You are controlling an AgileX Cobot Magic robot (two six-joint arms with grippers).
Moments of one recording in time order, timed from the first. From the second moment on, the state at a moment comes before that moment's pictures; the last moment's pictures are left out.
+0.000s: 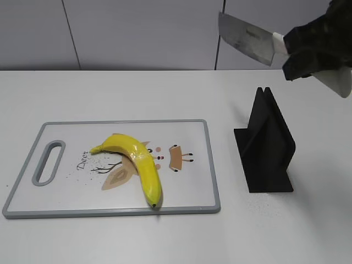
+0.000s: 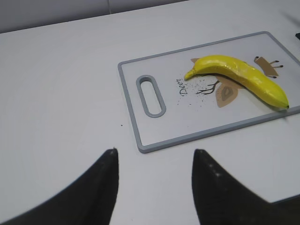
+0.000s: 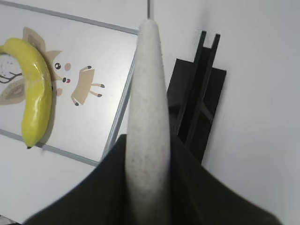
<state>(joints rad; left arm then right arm) -0.14 0.00 -0.50 -0.17 1.11 0.26 0.37 1.36 -1.15 0.13 0.85 0.05</state>
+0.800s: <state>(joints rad) -0.14 0.05 -0.52 -0.20 1.08 0.27 0.37 1.72 -1.40 0.44 0.96 -1.11</state>
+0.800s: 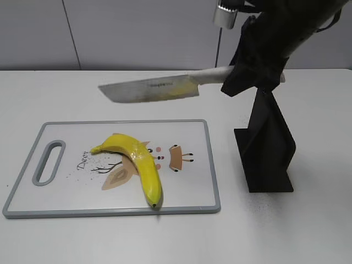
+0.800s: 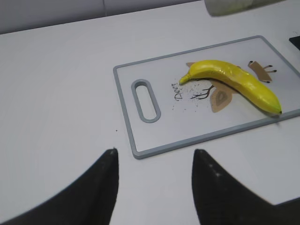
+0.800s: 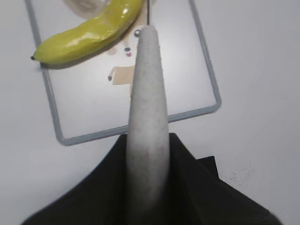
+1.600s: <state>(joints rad) -0.17 1.05 -0.90 -0.64 1.02 1.11 0.37 1.82 -1.47 0.55 1.12 -1.48</state>
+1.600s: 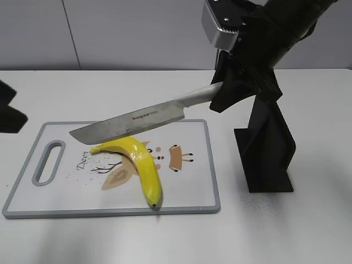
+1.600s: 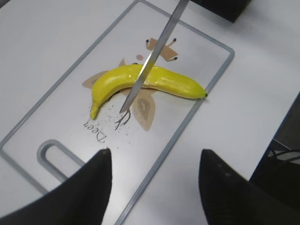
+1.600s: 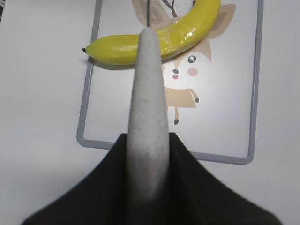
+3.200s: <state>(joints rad) -0.40 1.67 -1.15 -0.44 0.90 1.25 0.37 1.89 -1.47 0.56 1.07 -1.50</state>
